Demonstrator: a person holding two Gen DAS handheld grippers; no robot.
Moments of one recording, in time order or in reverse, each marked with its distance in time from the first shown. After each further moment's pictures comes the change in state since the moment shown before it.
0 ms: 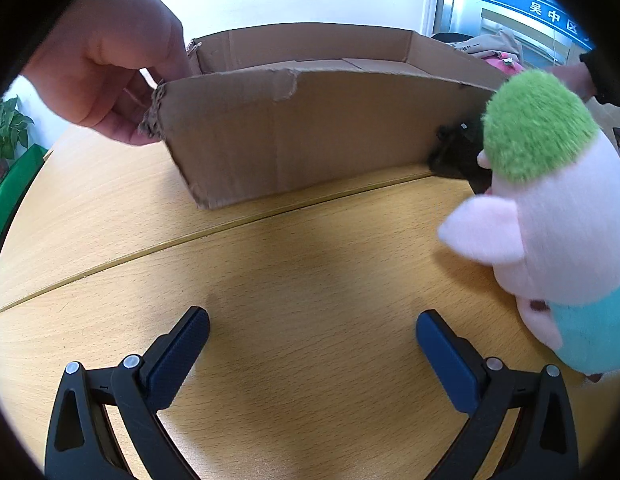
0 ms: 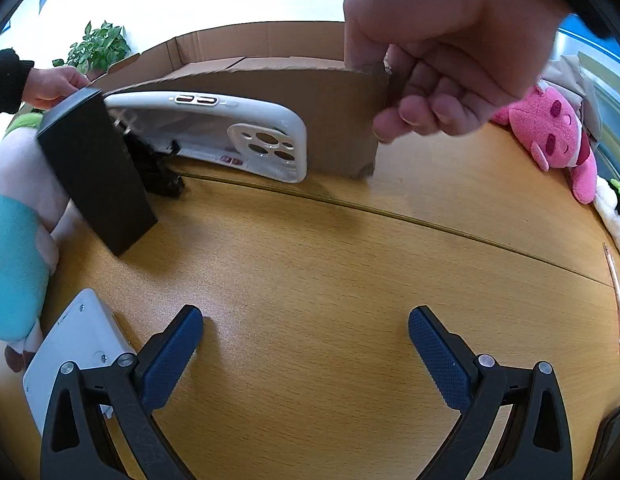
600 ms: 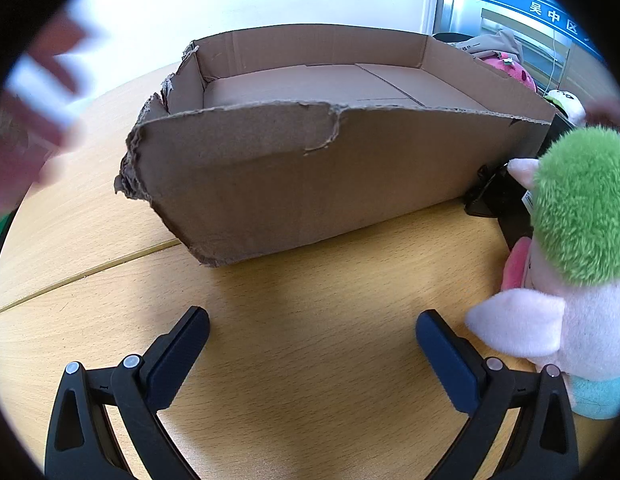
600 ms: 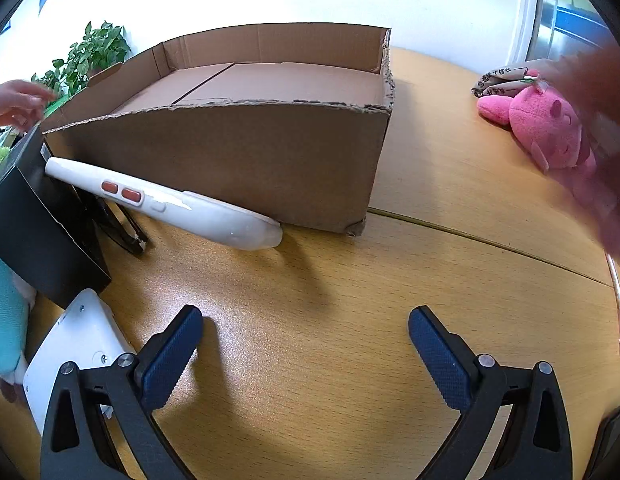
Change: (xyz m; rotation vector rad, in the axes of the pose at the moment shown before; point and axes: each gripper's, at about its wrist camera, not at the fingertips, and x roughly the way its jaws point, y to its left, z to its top) left arm 0.000 0.000 0.000 0.000 0.000 -0.001; right arm 0.000 0.000 0.000 0.006 0.000 -0.003
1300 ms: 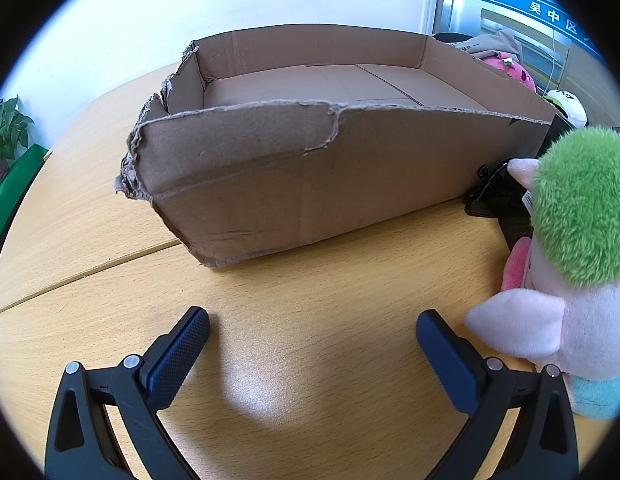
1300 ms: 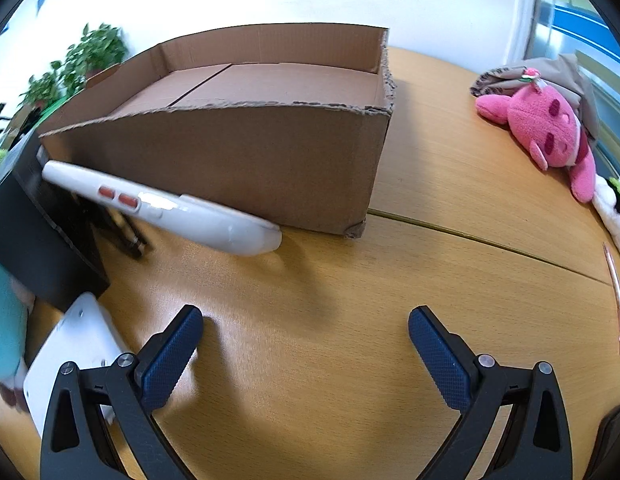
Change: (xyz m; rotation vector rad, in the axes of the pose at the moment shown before) left arm 0.003 -0.001 0.006 0.000 -0.001 -0.001; right arm 0.002 0.000 0.000 0.035 0.002 -0.023
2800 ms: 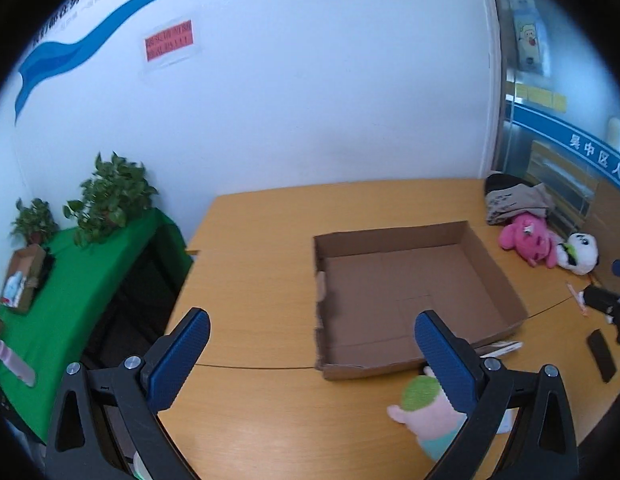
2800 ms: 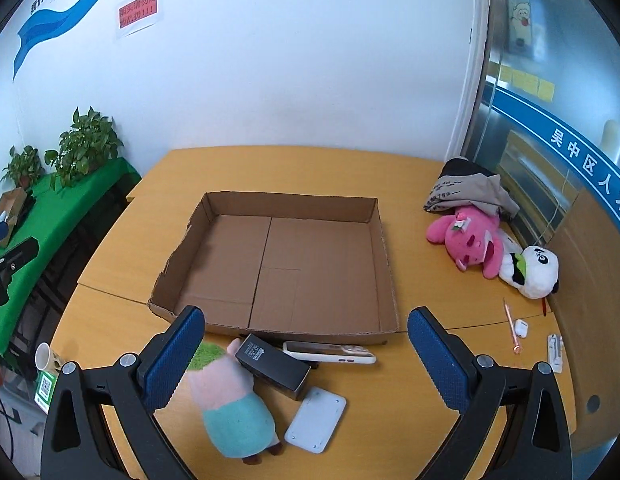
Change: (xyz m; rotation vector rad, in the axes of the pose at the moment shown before) left arm -0.342 -0.004 0.092 -0.193 -0.276 0.246; right arm -0.283 0.159 0.158 0.135 -0.160 -0.154
